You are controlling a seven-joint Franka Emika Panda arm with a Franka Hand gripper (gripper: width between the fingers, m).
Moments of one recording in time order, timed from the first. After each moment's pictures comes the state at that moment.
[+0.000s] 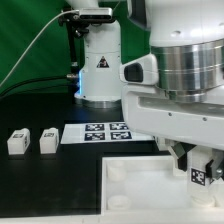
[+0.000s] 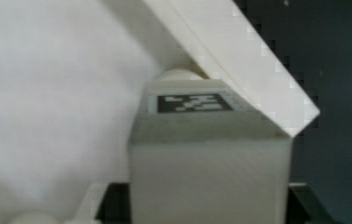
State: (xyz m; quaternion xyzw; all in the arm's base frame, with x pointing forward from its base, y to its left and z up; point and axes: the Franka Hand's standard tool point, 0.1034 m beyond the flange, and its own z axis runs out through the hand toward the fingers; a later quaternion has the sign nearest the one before) arm 0.634 0.102 0.076 -0.90 0.42 0.02 0.06
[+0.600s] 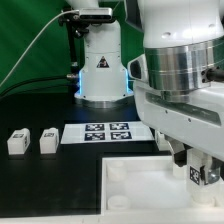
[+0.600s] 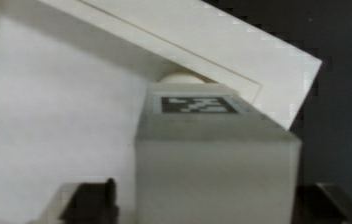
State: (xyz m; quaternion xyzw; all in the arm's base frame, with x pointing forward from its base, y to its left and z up) arm 0.630 0.101 0.075 -0.86 0.50 0.02 0.06
